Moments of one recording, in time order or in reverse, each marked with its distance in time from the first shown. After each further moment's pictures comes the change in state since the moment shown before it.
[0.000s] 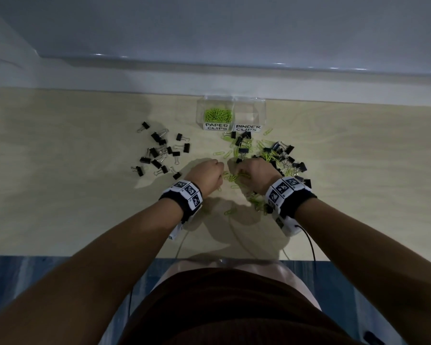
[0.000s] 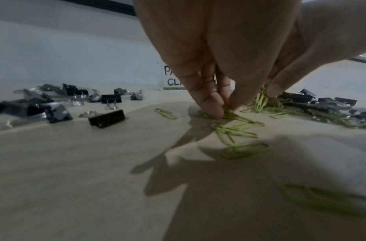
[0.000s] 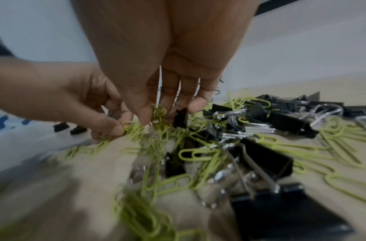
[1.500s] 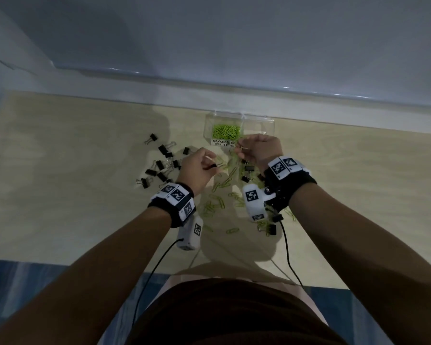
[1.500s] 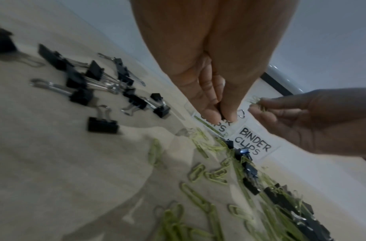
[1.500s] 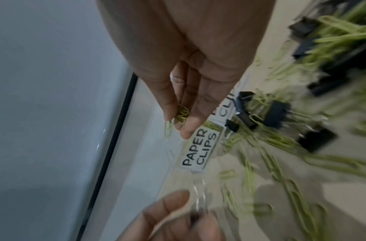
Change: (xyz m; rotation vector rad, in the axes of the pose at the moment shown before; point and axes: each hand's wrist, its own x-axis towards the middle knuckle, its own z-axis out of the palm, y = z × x) left_hand 0.004 -0.022 -0.037 -0.887 0.383 -0.401; right_hand 0.067 -0.018 -0.063 1.491 0.322 0.586
